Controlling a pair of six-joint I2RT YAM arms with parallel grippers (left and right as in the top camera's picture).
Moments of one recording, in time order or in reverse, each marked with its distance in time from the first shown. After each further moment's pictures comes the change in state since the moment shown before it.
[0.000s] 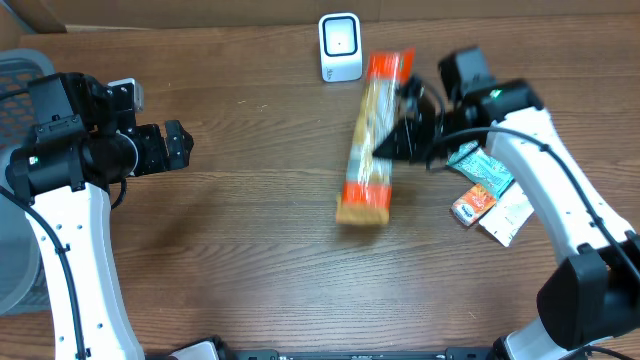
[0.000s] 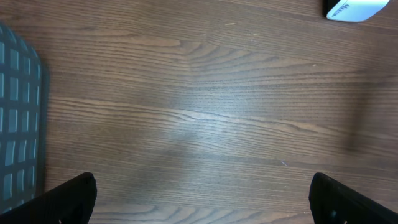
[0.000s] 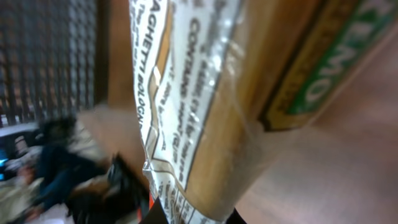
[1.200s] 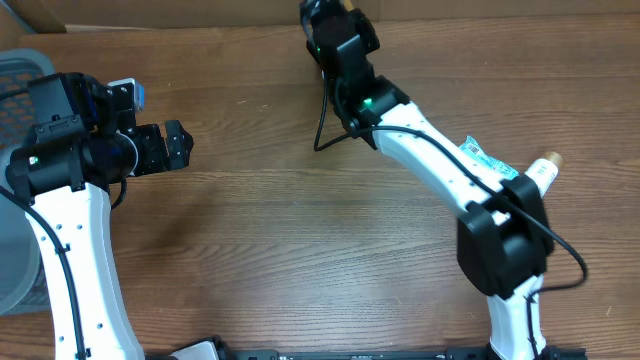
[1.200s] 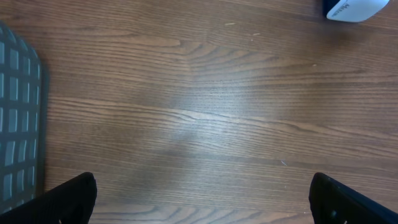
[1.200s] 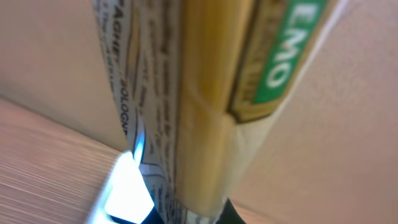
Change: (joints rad) left arm 0.000 0.000 0.000 0.001 0.000 0.000; right arm 0.325 0.393 0.224 1.098 1.313 -0.532
